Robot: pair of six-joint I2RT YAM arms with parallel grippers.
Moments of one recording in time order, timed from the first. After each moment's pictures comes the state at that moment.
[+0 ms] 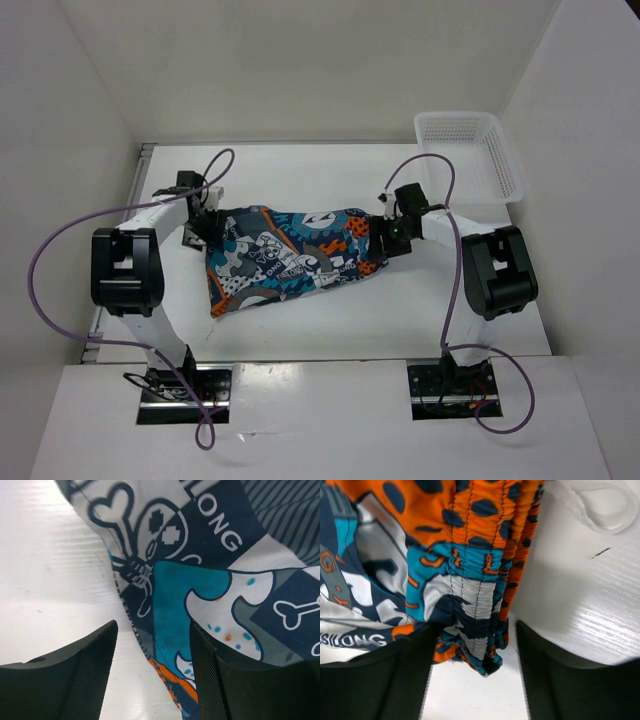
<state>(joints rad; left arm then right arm) 0.03 1.78 1.21 -0.67 0.08 0.07 0.23 1.74 1.02 -0.41 -0.34 0.10</state>
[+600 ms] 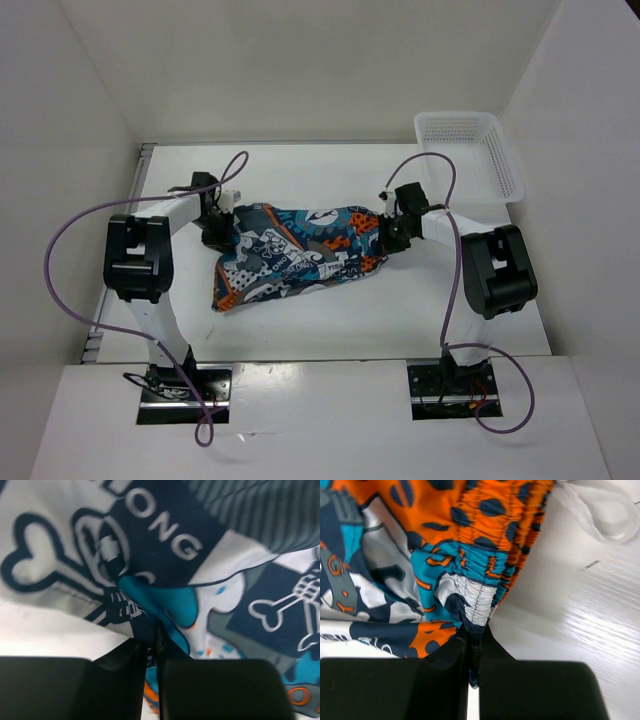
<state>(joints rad) -0.01 1.91 1.26 -0.69 0.23 0.07 0.23 1.76 1.02 -0.35 -0.32 0.14</state>
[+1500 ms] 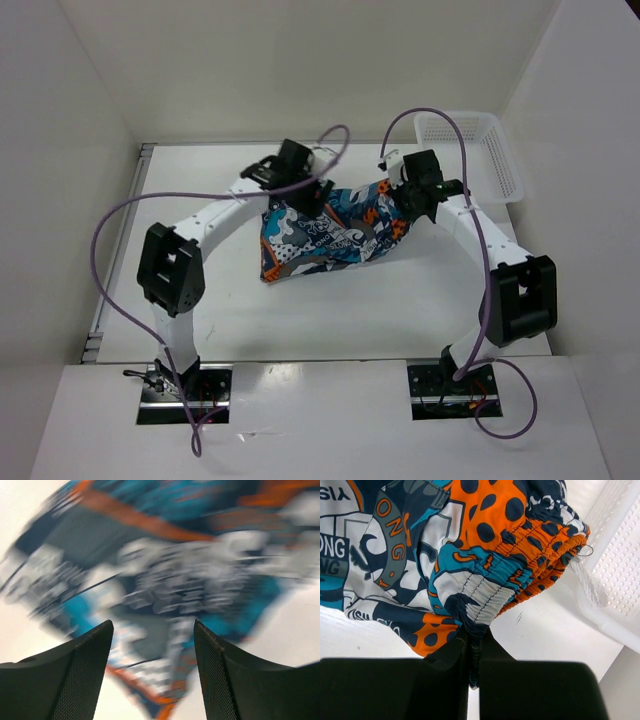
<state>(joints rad) -0.47 1.93 1.69 -0.63 0.11 0.07 0.26 1.54 1.25 -0.58 0.05 -0.36</state>
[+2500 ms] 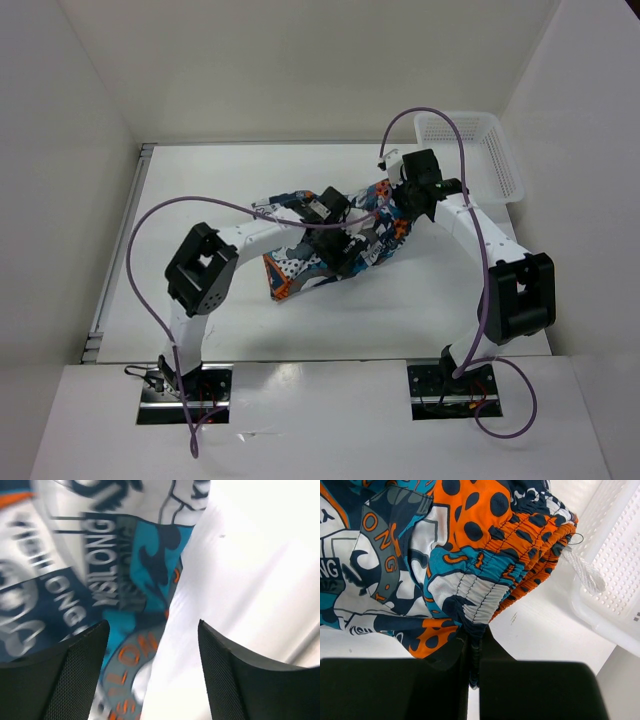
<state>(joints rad) -0.74 2.04 1.55 -0.60 0.29 0.07 0.26 1.57 1.27 -0.57 0.08 -0.37</state>
